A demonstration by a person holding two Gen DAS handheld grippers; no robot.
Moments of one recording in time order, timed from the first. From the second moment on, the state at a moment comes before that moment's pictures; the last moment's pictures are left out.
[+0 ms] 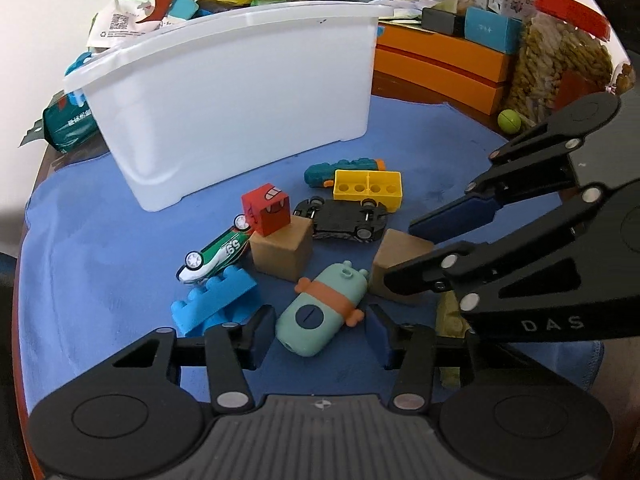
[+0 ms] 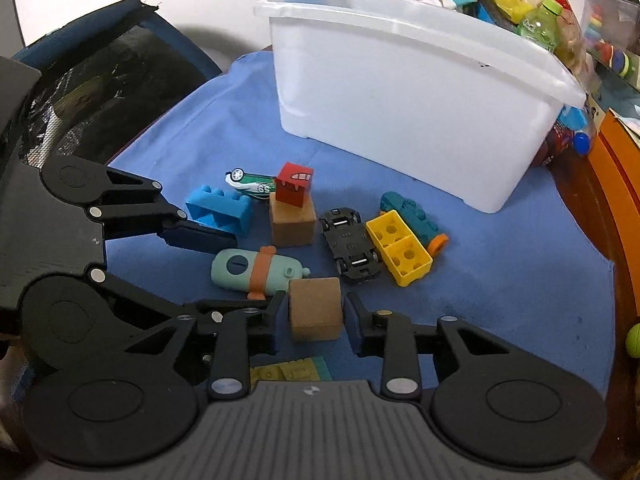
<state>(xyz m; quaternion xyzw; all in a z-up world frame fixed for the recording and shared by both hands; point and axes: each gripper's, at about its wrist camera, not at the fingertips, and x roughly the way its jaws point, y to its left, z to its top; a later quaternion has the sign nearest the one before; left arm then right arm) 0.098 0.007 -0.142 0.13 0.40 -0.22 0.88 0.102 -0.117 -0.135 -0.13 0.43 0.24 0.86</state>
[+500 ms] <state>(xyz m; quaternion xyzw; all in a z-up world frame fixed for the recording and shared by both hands) 0.099 -0.011 -0.135 0.14 0.42 -0.21 0.87 0.100 -0.156 -0.133 -0.12 0.43 0.20 0.87</state>
